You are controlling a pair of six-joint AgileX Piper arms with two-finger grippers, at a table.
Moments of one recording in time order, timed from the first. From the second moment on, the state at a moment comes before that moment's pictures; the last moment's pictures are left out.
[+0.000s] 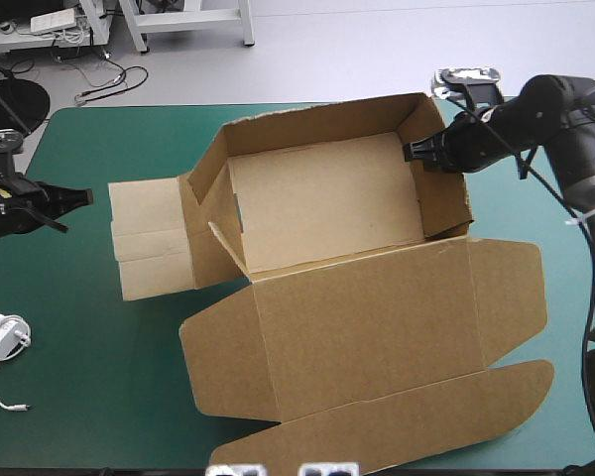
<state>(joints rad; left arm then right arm) 0.25 1.24 -1.29 -0.15 0.89 0.15 0.13 1.62 -1.81 0.31 1.25 -0.11</state>
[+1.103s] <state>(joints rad) 0.29 1.36 -1.30 -1.27 1.22 0.69 0.00 1.55 -1.81 0.62 1.22 -0.22</state>
